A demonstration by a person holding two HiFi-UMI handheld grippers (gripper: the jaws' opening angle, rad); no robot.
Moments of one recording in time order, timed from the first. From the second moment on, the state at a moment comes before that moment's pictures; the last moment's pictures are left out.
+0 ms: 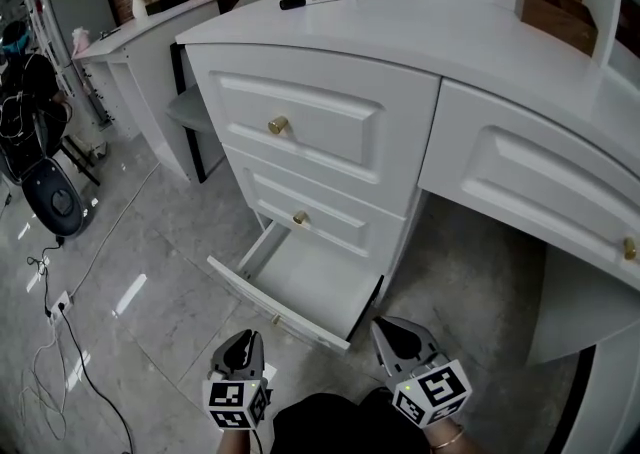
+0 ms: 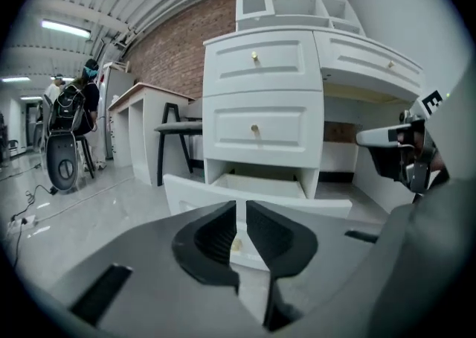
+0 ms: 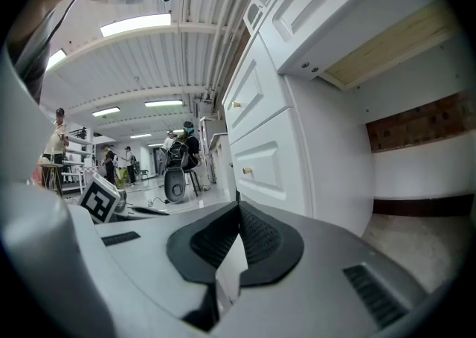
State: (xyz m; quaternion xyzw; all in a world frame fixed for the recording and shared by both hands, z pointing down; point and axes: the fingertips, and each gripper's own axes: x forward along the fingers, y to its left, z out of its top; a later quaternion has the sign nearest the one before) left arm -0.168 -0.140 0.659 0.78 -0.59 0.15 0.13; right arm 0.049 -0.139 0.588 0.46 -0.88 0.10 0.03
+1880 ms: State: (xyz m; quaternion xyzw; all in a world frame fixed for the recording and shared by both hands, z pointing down) left arm -0.096 -0.157 0.513 0.84 -0.53 0.05 0.04; right arm 0.066 -0.142 0.522 0.49 -0.87 0.06 0.02
